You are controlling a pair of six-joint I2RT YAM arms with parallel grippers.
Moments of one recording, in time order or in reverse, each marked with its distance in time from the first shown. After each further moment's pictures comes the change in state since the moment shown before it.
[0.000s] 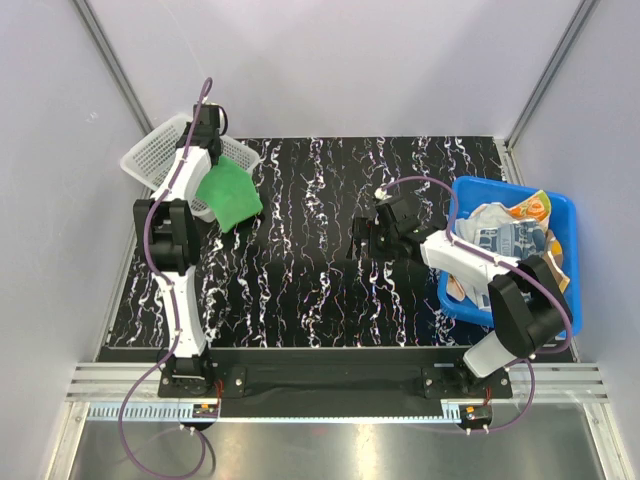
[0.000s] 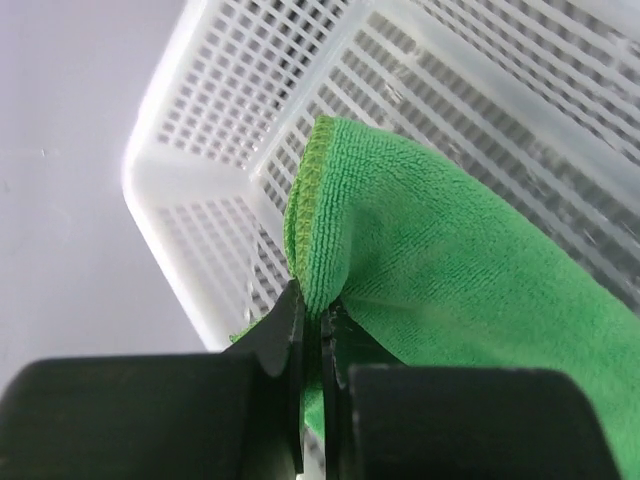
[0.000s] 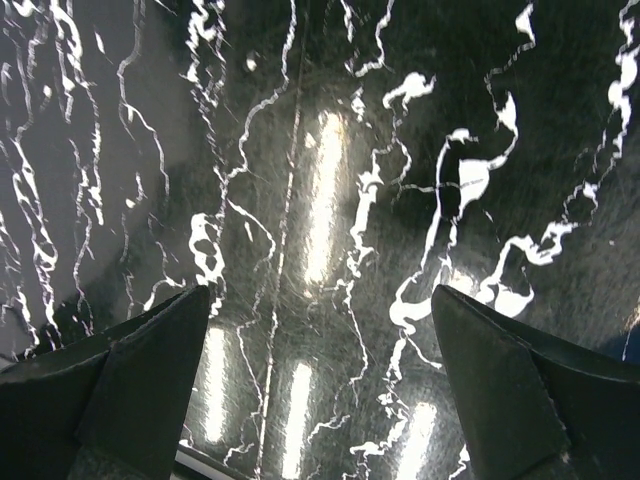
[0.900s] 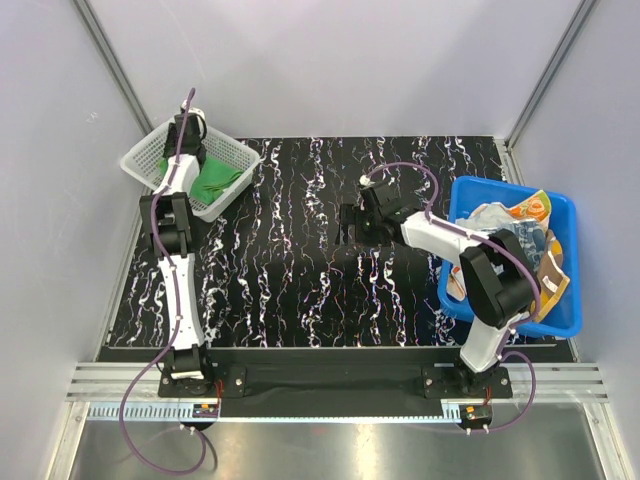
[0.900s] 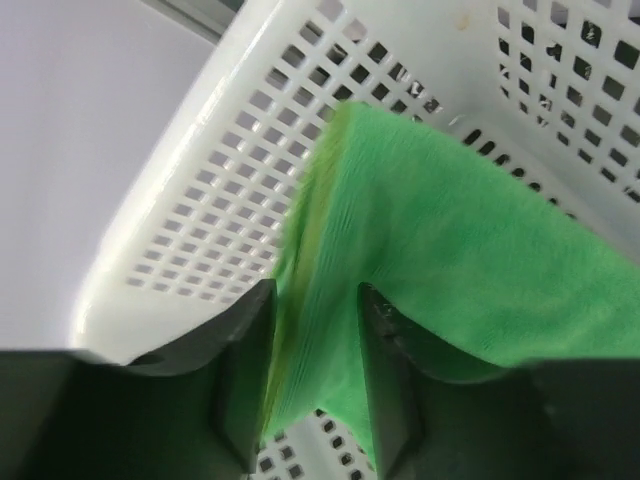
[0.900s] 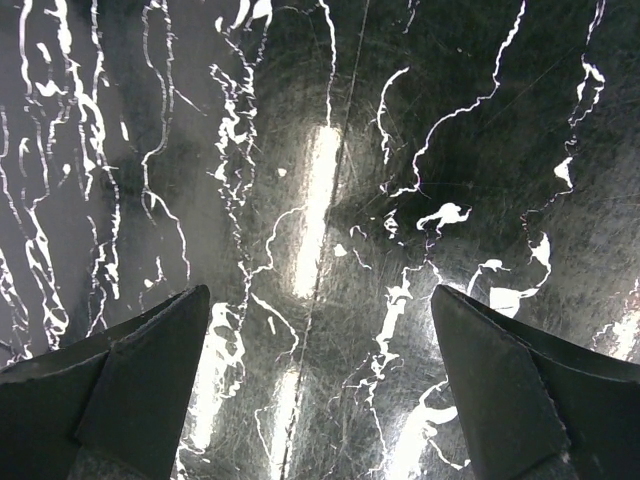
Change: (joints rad) left arm 0.151 0.398 0.298 0.282 0.058 0.137; right arm 0.000 0.218 0.205 0.019 0.001 -0.033
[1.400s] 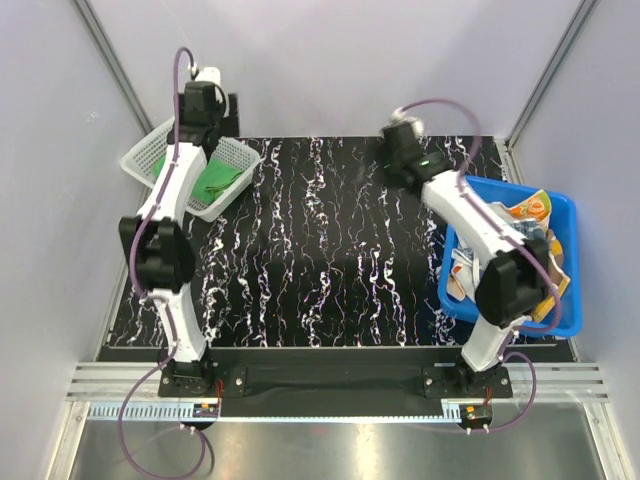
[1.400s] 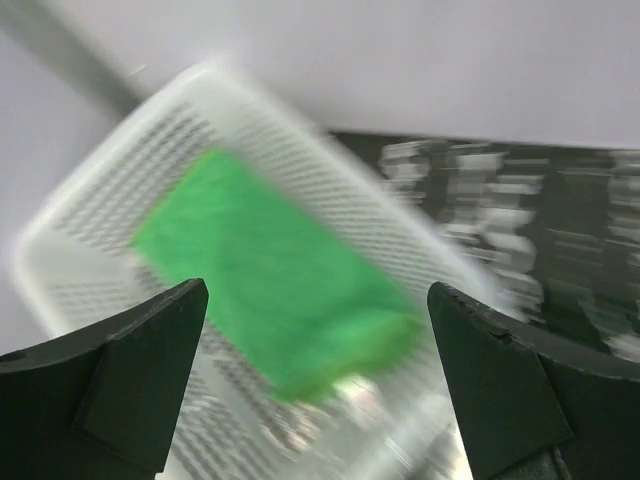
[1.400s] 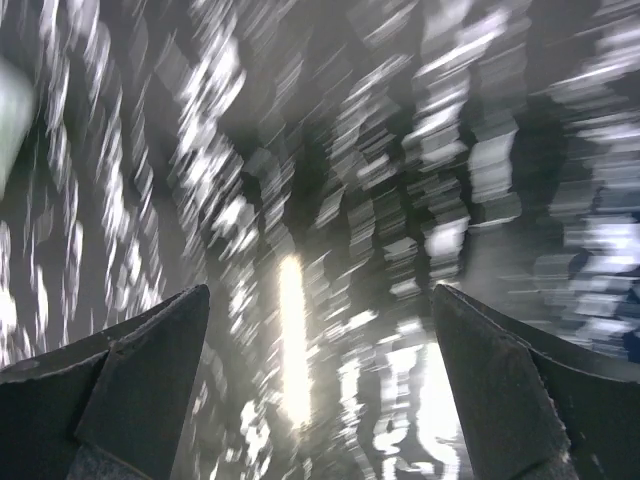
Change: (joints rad) left arm -0.169 -0.517 -0.271 -0.197 0.181 -0.392; right arm -0.079 -0.003 0.469 -0.319 0.288 0.019
